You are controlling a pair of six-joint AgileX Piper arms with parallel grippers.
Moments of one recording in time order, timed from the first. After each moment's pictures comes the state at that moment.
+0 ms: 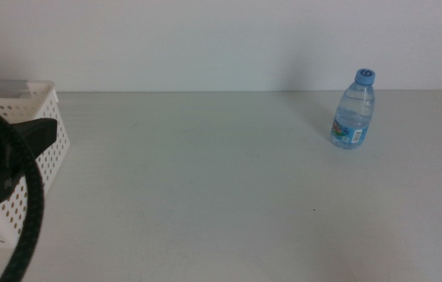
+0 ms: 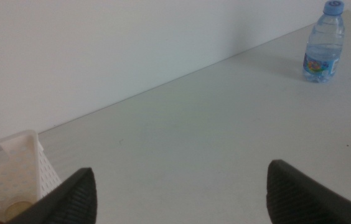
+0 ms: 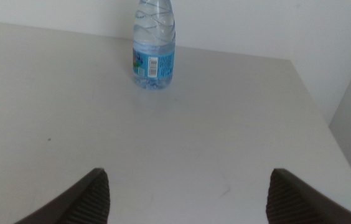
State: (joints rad) left arm -0.37 0.66 -0.80 -0.03 0.57 0.15; right arm 0.01 0.02 0.03 0.11 0.24 -0.20
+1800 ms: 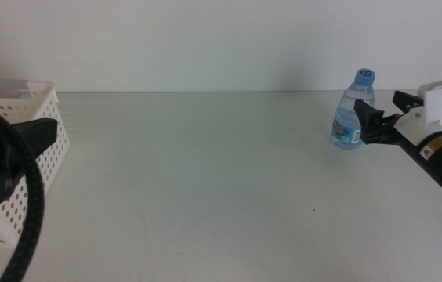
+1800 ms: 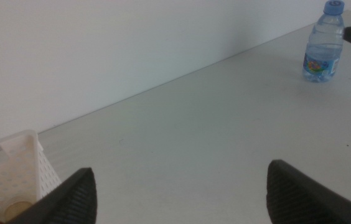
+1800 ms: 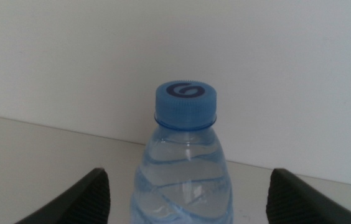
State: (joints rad) left arm -0.37 0.66 -0.80 -0.03 0.57 0.15; right arm 0.01 1.89 -0.74 -0.26 -1.02 0.10
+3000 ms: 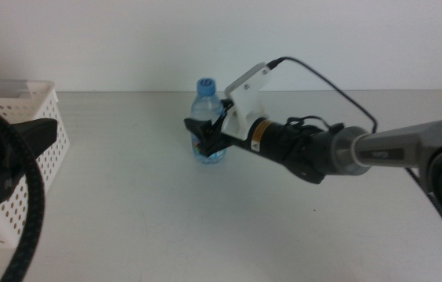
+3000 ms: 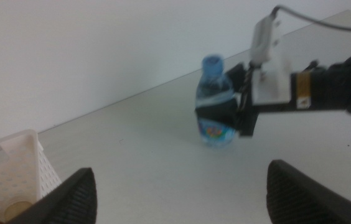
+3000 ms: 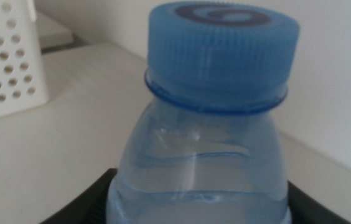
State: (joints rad) left arm -0.37 0.66 -0.80 -0.03 0.57 0.15; right arm 0.49 2.24 -1.41 -0.54 -0.69 0.35
